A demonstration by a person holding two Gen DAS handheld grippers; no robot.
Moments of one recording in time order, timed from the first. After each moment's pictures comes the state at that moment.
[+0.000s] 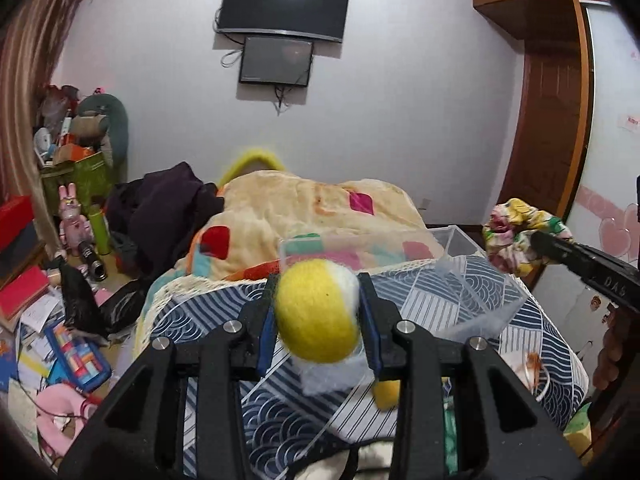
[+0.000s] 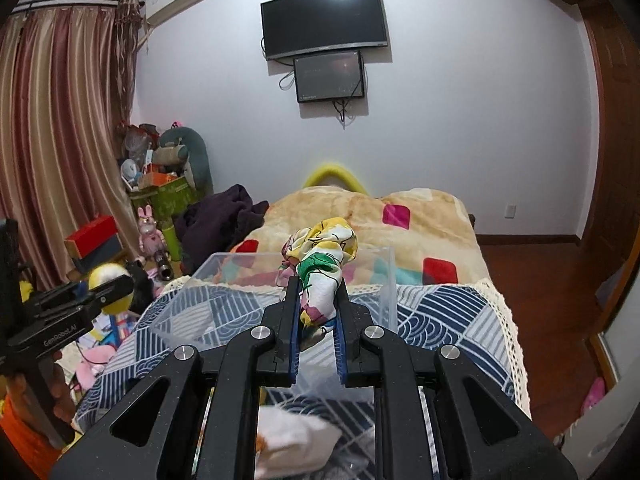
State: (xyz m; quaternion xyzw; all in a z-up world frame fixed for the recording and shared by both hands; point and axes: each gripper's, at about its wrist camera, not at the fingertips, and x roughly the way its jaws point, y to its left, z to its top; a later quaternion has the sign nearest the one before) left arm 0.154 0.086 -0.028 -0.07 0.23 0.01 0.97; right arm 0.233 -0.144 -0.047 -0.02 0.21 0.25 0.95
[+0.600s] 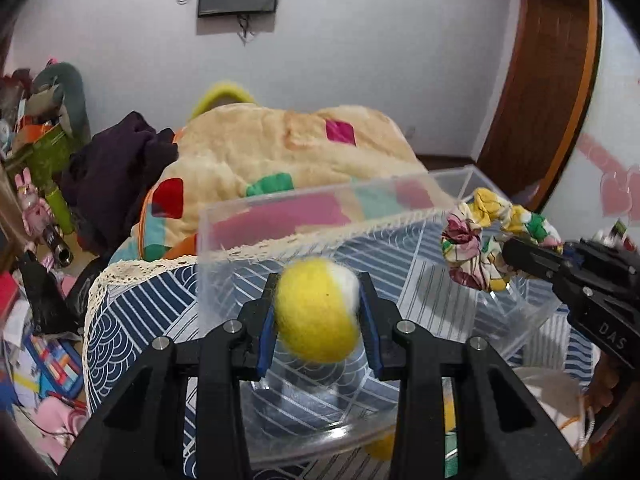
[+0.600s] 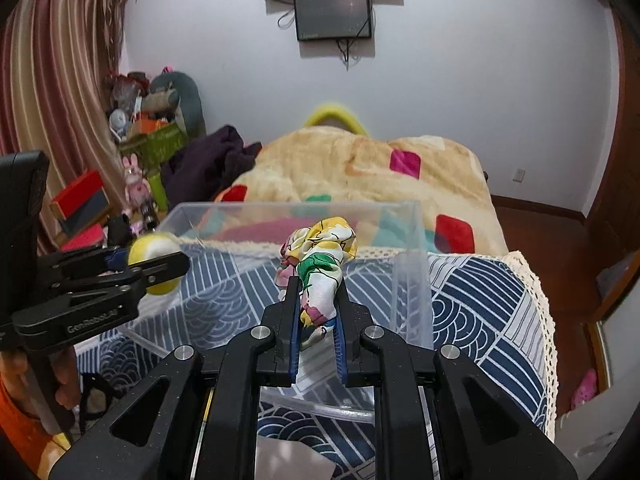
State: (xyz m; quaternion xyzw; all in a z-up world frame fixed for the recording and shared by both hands) left arm 0.261 0.058 -0.072 -0.03 0.36 -0.03 0.93; right arm 0.282 -0.117 -0.085 -0.07 0.31 0.24 0.92
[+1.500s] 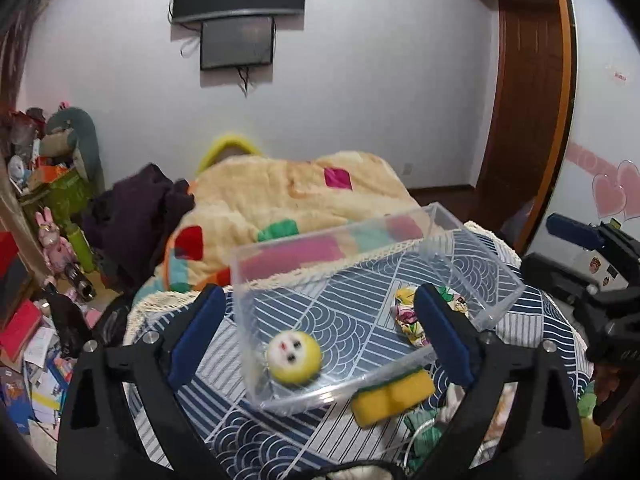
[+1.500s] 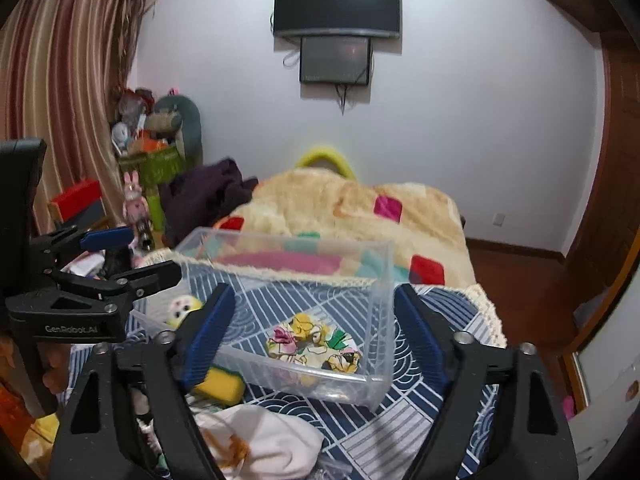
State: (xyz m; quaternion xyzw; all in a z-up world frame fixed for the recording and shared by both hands) left arm 0.190 0.053 -0.016 -0.01 0.27 -0.02 0.96; right arm 0.220 -0.140 -0.040 -0.08 0.20 0.23 0.95
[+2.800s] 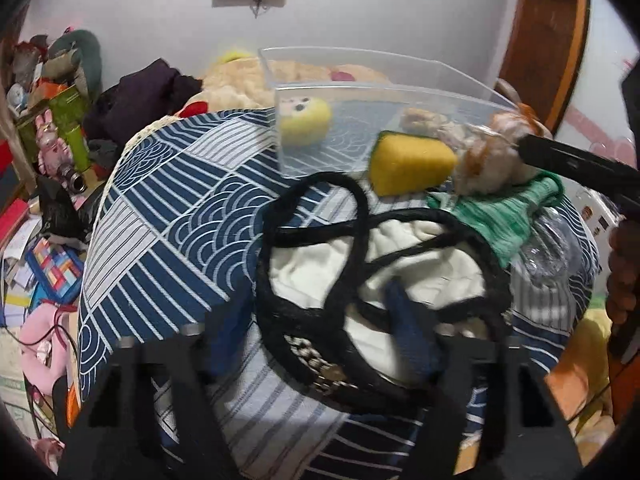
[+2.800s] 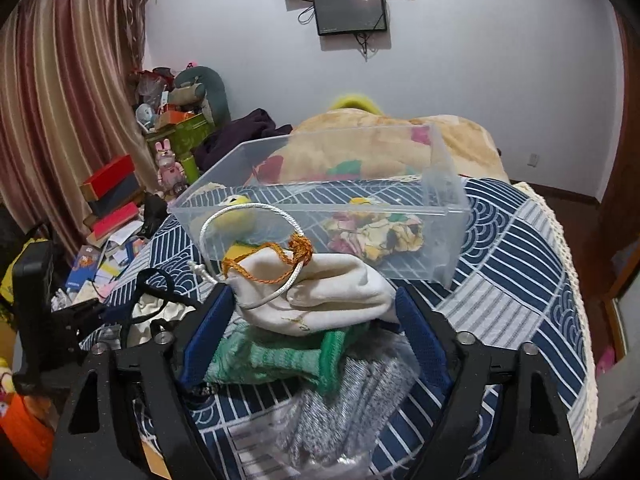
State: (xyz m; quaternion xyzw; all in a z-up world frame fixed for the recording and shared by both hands) left arm 0.095 0.067 -0.147 -0.06 0.38 -0.04 0.92; right arm 0.198 -0.133 -0.120 -0.04 0.30 0.29 0.91
